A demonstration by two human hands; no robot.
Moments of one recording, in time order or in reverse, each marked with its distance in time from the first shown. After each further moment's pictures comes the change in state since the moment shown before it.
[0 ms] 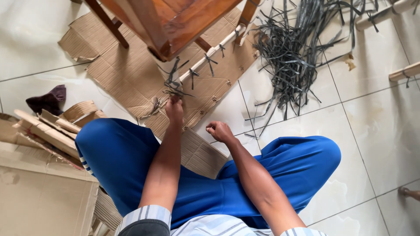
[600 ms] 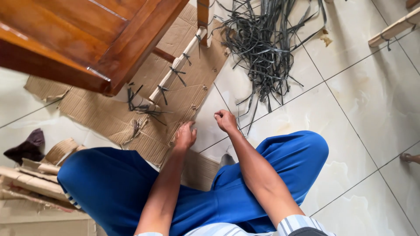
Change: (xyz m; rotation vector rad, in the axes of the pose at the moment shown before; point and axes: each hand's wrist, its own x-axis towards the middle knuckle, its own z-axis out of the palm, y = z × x) left_hand -0.090 -0.010 0.026 1.071 -0.800 0.369; right_hand 0.062 0.106 -0.051 0.244 0.326 0.310
